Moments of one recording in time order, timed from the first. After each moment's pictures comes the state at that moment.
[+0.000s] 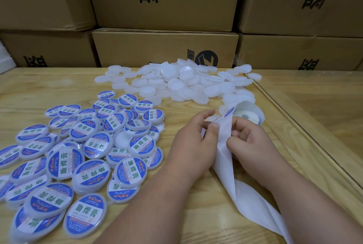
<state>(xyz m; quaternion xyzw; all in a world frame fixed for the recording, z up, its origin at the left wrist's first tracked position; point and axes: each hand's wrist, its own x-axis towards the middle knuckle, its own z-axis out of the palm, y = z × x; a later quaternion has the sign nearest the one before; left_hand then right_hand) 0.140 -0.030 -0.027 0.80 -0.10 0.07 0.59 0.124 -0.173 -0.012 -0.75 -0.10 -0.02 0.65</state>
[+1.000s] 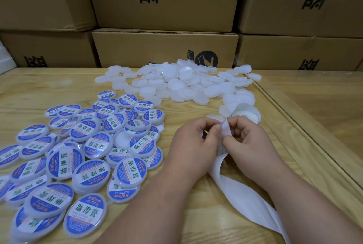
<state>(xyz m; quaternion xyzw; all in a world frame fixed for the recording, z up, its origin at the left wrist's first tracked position) 0.137 -0.031 -0.023 0.80 -0.11 0.11 0.57 0.127 -0.172 -0.019 -0.79 -0.06 -0.09 0.60</state>
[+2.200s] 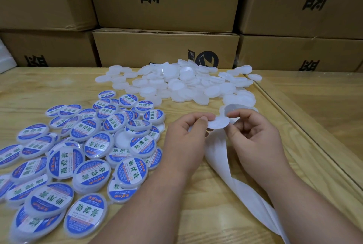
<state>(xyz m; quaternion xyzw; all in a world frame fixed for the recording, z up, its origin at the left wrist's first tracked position) 0.132 -0.027 -0.011 0.66 -0.04 0.10 0.74 0.126 -0.170 -0.017 -0.73 -0.08 -0.21 0.65</state>
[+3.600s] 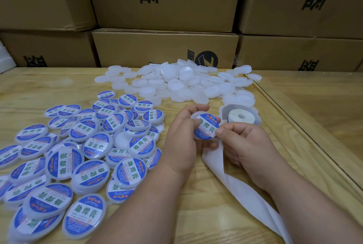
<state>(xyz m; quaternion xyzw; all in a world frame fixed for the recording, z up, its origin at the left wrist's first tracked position) 0.141 -0.024 -0.011 0.52 -0.07 -0.02 0.85 0.122 -0.165 -0.009 -0.69 -0.03 -0.01 0.72</state>
